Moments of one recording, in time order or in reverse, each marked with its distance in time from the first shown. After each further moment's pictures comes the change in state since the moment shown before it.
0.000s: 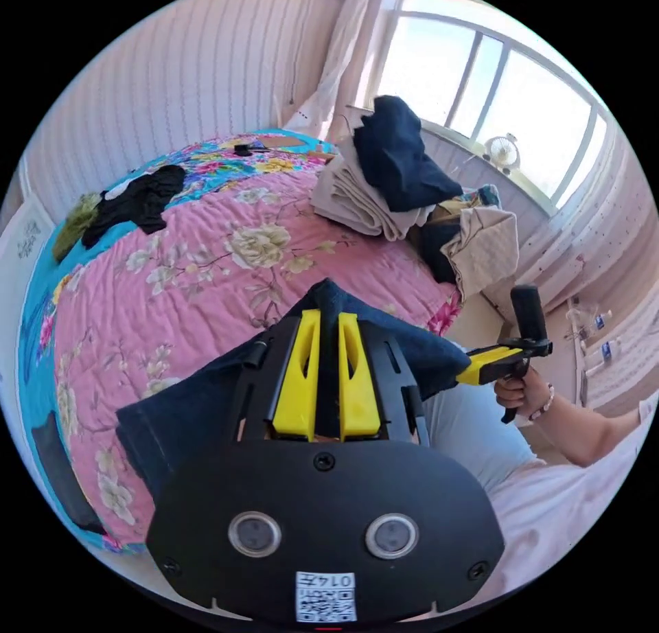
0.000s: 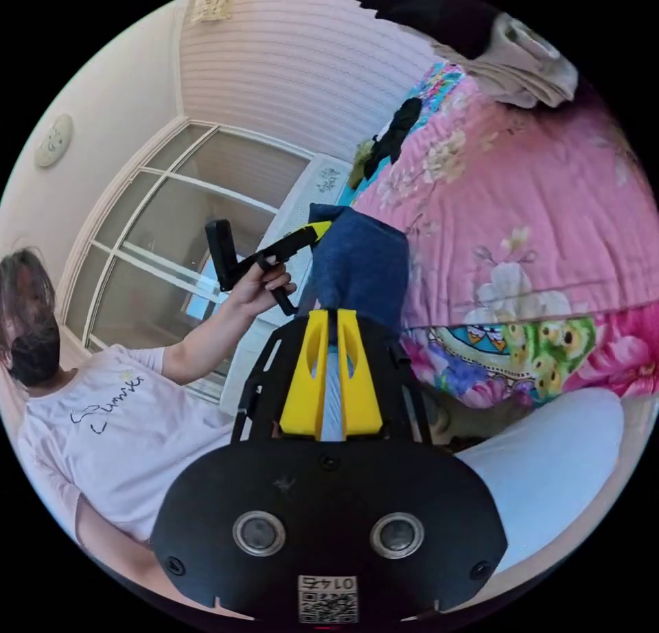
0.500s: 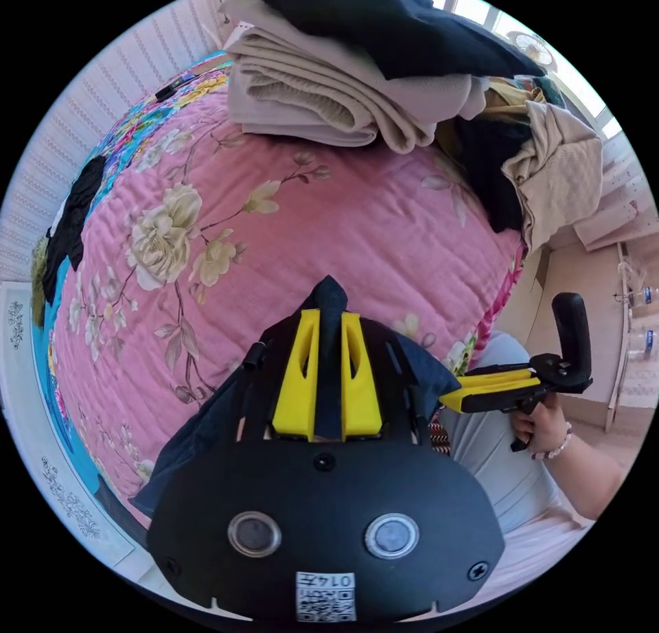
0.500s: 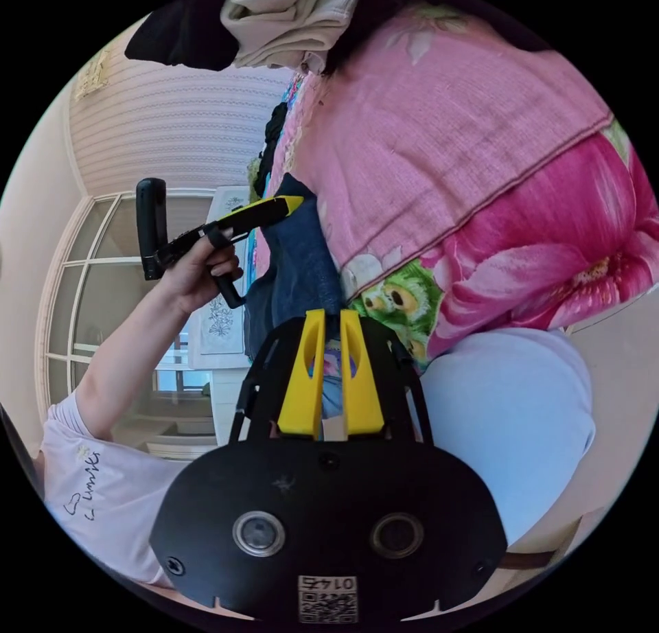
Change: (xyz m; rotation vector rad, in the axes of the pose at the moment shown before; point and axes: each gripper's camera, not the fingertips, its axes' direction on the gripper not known) left arm 0.160 -0.125 0.315 -0.446 -0.117 0.221; right arm 0.178 0.068 -0.072 0.059 0.200 0.428
